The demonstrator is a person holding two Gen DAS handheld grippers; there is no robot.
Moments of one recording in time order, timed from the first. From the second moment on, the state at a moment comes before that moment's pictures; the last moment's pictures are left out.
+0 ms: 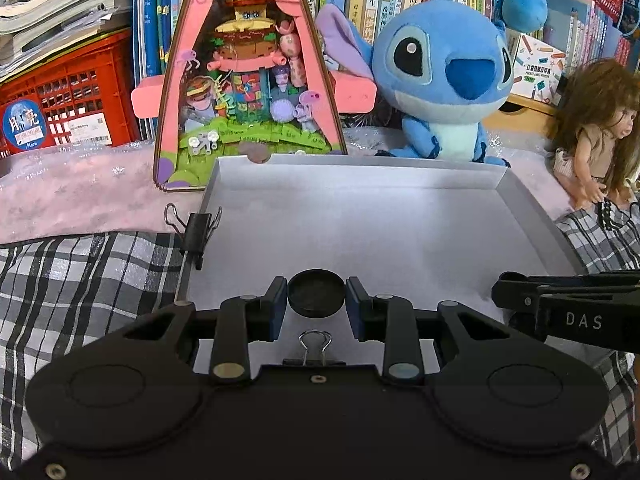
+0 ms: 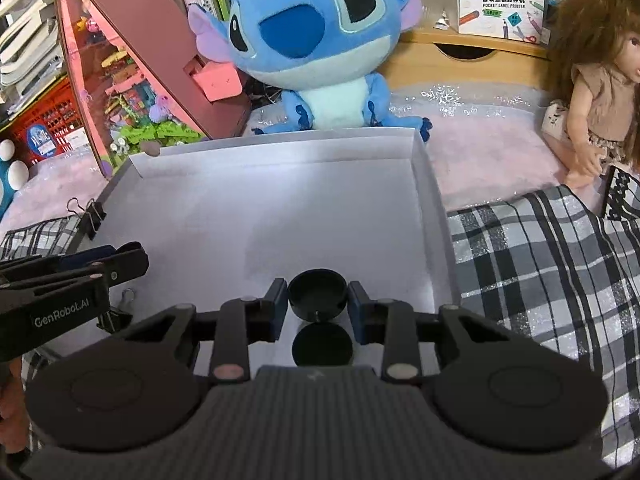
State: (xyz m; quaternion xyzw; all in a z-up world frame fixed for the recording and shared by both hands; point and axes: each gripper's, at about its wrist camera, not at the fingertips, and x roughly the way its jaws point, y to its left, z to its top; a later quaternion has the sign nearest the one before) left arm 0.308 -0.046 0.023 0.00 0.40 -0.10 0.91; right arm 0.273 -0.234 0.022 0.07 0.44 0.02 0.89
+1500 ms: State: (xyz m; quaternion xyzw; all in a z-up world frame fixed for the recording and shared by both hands) left arm 0.276 -0.044 0.042 0.02 0.36 -0.10 0.93; right arm 0.260 -0.245 0.041 0.09 0.40 0.02 0.91
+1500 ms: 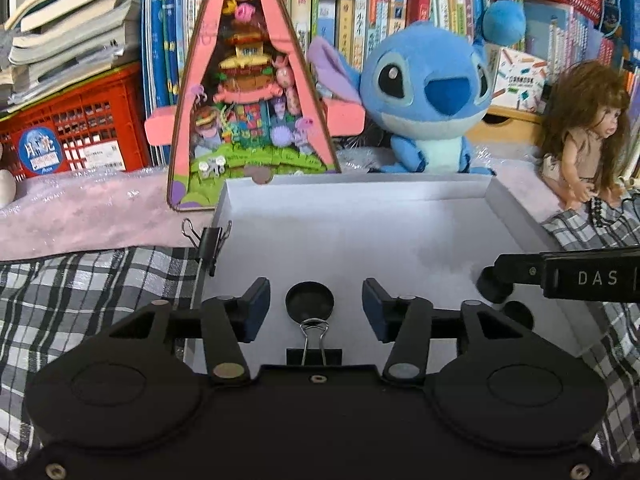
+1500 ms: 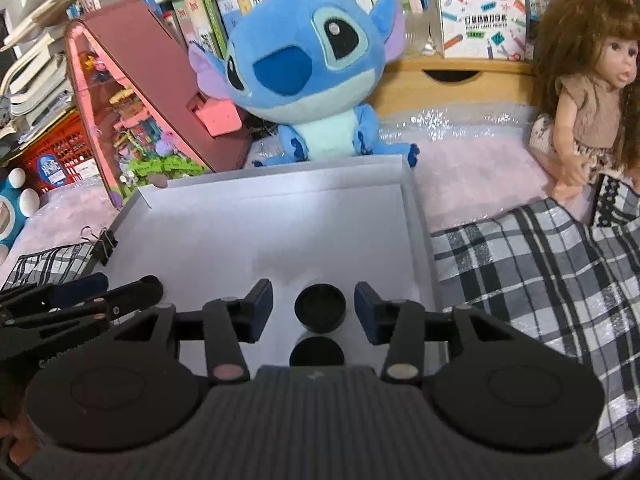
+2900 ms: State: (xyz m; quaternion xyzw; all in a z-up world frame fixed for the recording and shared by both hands) left arm 0.074 -0.001 0.034 0.00 0.29 -0.12 0.95; right arm 0.069 -0.204 0.049 -0.01 0.28 0.11 0.95
